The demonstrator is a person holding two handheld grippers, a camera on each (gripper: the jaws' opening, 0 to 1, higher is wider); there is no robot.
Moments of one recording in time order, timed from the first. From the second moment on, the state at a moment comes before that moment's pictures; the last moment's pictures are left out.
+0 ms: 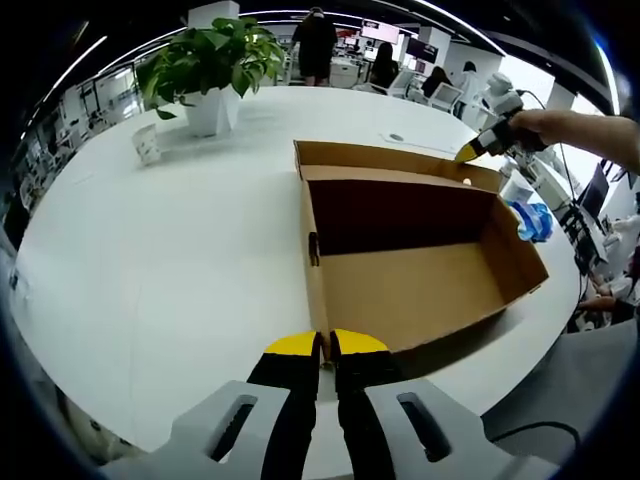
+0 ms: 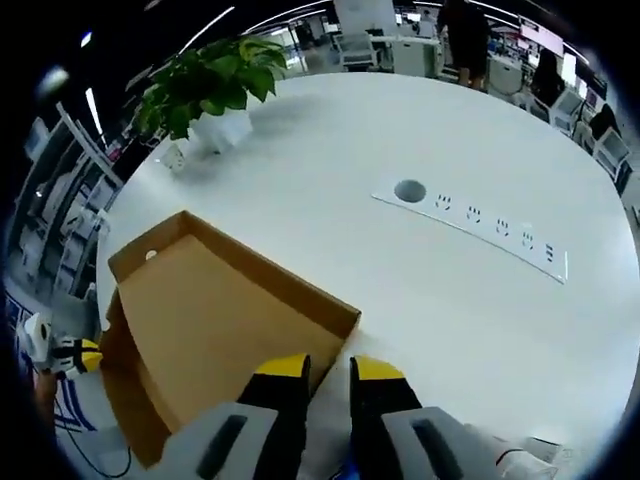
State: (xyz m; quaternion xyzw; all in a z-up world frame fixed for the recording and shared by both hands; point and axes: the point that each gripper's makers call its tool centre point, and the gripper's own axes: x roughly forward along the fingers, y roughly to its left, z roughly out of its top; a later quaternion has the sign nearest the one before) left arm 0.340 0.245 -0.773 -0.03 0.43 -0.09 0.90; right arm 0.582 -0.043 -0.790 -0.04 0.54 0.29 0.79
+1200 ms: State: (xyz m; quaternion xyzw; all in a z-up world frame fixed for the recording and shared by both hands) left arm 0.339 0.244 -0.772 -0.05 0.43 -0.09 0.90; right arm 0.579 -0.043 -0.756 -0.08 0.49 0.29 0.82
